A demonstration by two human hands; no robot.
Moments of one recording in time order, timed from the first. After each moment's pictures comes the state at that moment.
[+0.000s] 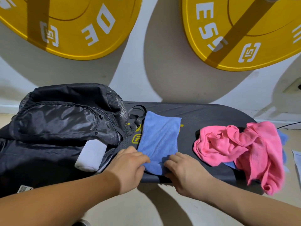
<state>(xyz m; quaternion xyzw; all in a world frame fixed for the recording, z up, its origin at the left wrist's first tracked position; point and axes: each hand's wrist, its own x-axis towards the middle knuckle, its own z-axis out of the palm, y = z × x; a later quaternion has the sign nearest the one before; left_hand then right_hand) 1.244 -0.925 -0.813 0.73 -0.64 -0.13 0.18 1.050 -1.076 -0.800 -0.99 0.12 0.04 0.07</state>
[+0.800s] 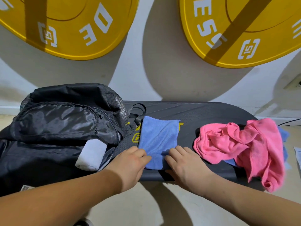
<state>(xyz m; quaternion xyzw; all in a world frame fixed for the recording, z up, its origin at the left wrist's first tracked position) 1.248 -0.930 -0.814 0.70 -0.71 -0.08 0.07 1.050 -1.088 -0.816 -0.99 0.08 -0.04 -0.07</state>
